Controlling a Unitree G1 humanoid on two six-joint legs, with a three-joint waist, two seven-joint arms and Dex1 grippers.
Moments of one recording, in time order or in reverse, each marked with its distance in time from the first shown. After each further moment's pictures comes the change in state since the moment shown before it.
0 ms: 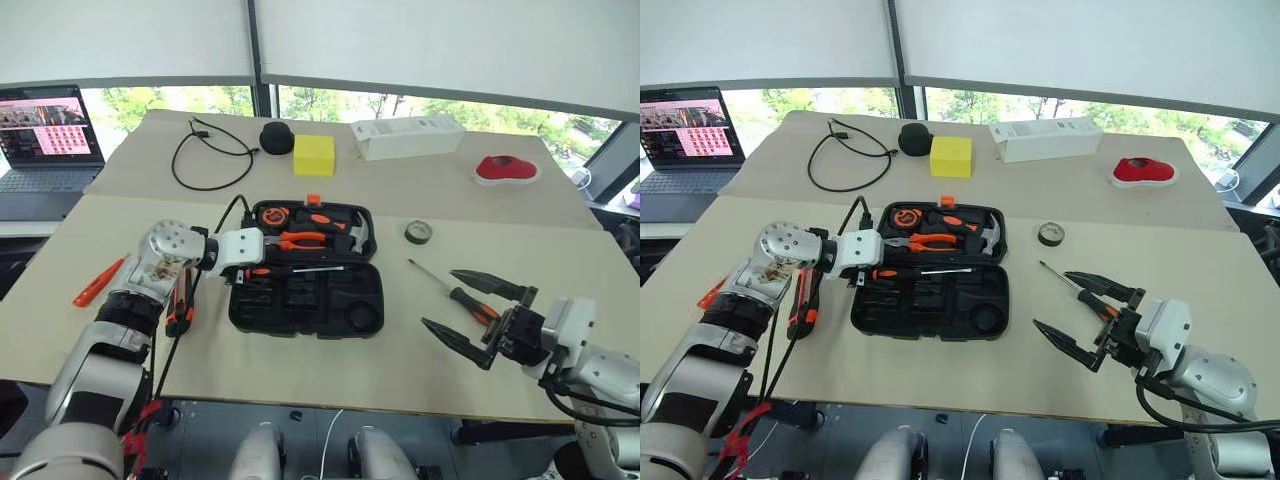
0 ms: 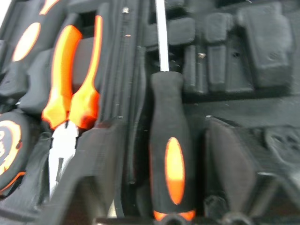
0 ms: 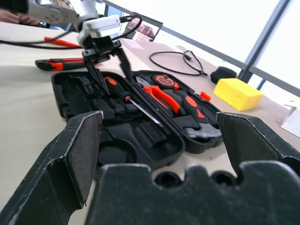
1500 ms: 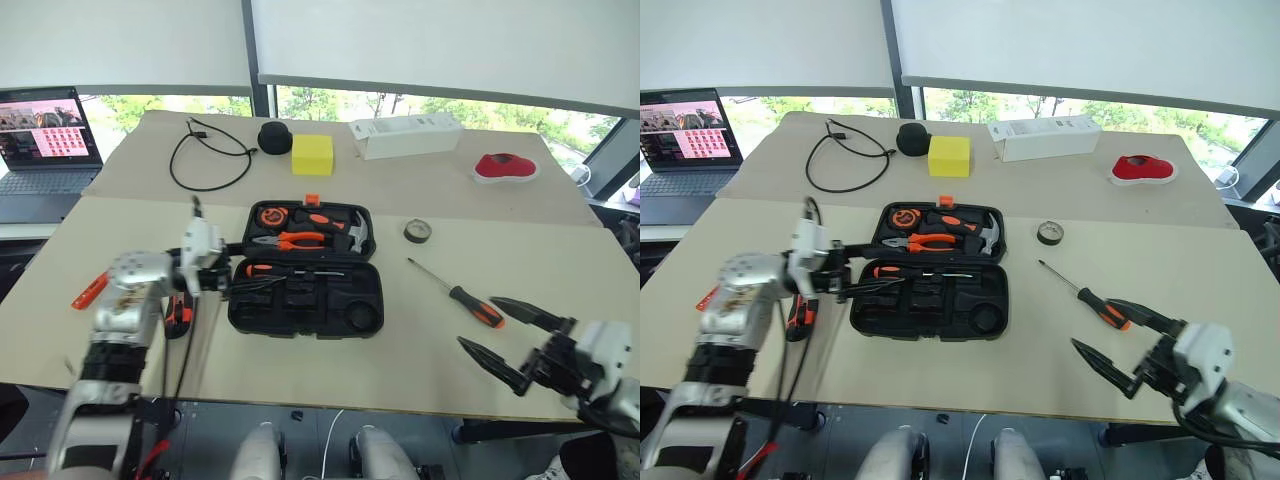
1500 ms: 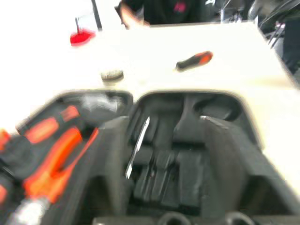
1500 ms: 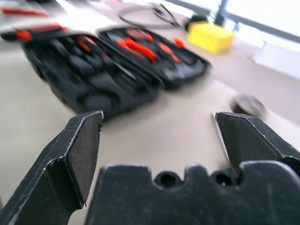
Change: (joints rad) left arm 0.395 0.038 0.325 -0.546 -0.506 0.298 -0.162; right arm 0.254 -0.029 -0.212 0.067 0.042 0.023 0.018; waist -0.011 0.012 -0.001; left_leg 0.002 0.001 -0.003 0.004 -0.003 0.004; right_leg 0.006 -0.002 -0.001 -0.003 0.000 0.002
